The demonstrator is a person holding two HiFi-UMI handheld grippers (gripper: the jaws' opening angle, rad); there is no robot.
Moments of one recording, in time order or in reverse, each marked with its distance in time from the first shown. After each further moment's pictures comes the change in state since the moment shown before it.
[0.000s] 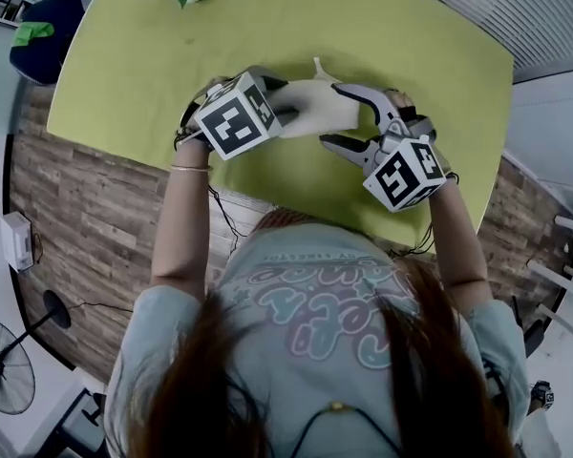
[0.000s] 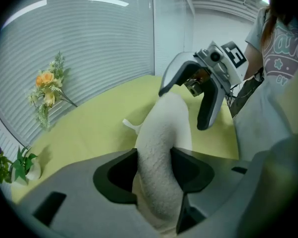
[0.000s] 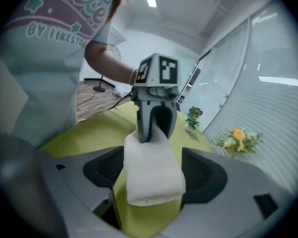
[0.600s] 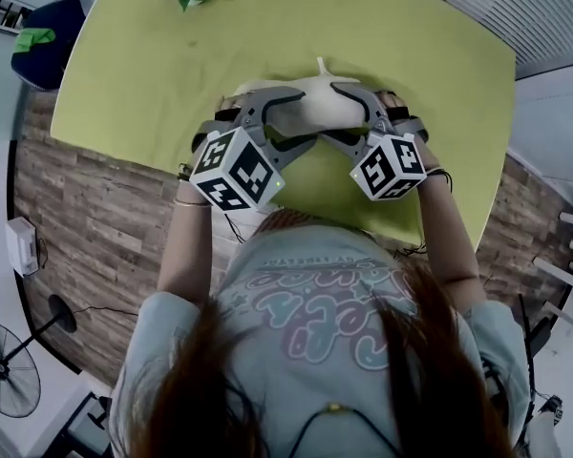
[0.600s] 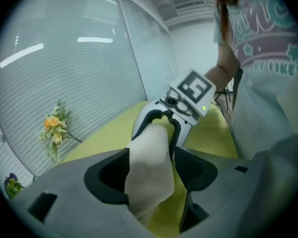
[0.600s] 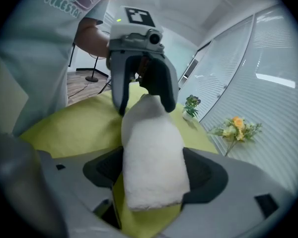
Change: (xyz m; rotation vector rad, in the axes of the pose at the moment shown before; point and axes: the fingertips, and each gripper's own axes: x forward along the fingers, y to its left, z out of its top) left arm -0.033 -0.044 0.038 0.208 -0.311 0.135; right arm 0.029 0.010 -0.034 0.009 0.114 -0.056
